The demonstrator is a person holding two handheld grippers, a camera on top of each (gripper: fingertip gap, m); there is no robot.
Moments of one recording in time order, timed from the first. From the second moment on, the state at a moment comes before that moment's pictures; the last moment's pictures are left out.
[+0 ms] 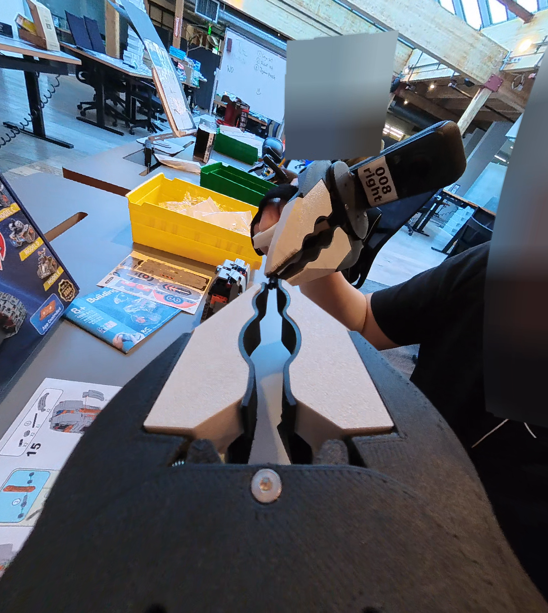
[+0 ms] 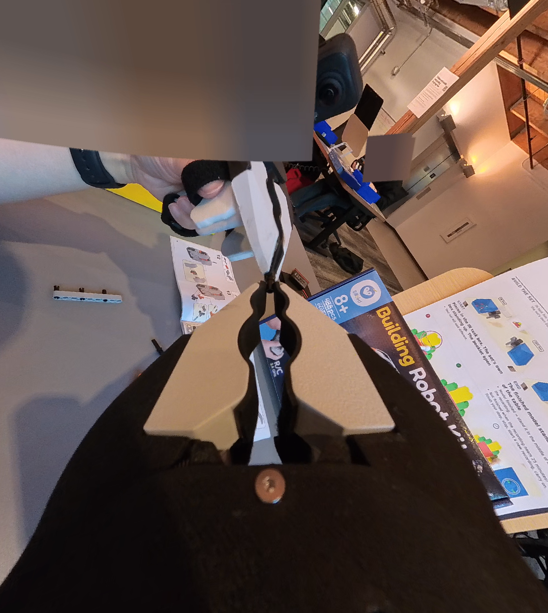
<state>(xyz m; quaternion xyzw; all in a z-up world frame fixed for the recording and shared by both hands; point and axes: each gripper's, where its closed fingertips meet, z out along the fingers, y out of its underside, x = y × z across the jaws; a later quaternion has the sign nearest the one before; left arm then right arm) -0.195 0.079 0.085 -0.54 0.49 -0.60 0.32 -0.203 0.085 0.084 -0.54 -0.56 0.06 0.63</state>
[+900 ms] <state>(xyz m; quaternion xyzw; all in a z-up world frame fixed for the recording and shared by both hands) -0.195 0.078 0.079 -0.54 0.50 -0.61 0.29 -0.205 0.084 0.078 -0.54 -0.57 0.07 0.62</state>
